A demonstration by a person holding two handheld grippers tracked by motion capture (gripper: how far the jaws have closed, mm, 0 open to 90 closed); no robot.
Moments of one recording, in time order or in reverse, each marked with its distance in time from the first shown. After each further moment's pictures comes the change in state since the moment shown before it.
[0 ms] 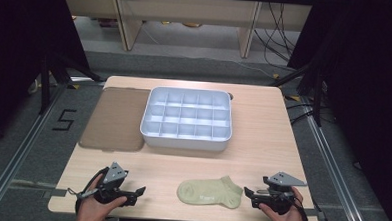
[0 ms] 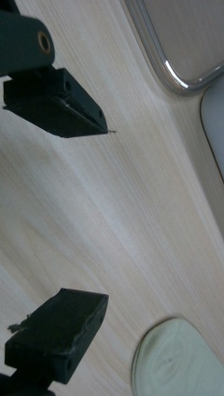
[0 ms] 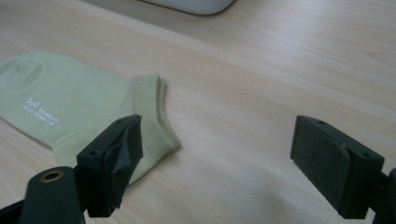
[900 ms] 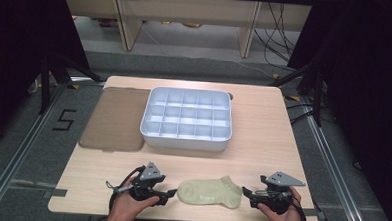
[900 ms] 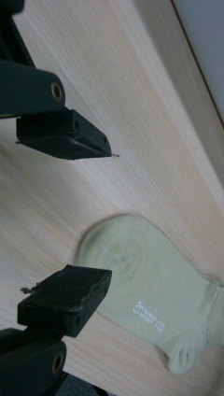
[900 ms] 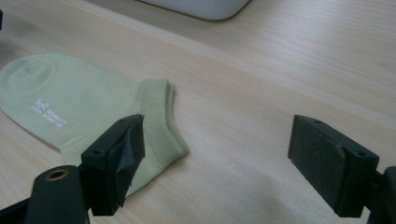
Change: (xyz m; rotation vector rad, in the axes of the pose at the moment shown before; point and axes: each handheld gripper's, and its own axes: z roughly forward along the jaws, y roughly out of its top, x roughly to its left) left arm -0.061 0.041 0.052 0.017 -0.190 0.019; right arm 0.003 0.002 0.003 -0.011 0.026 -0.036
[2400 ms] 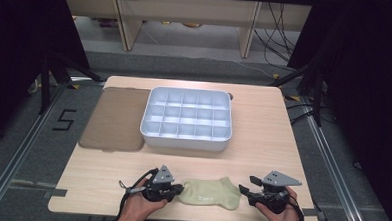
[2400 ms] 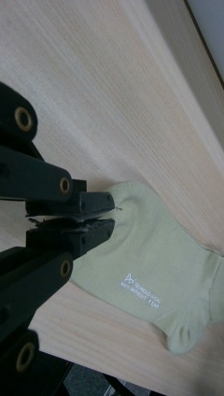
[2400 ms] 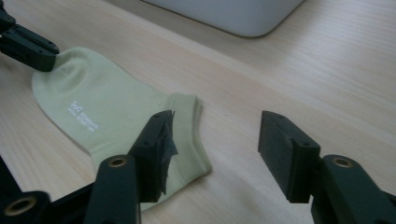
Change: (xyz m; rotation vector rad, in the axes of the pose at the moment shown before) left arm -0.014 0.004 0.019 0.012 -0.055 0.062; right arm 0.010 0.008 0.000 -0.012 0.075 -0.053
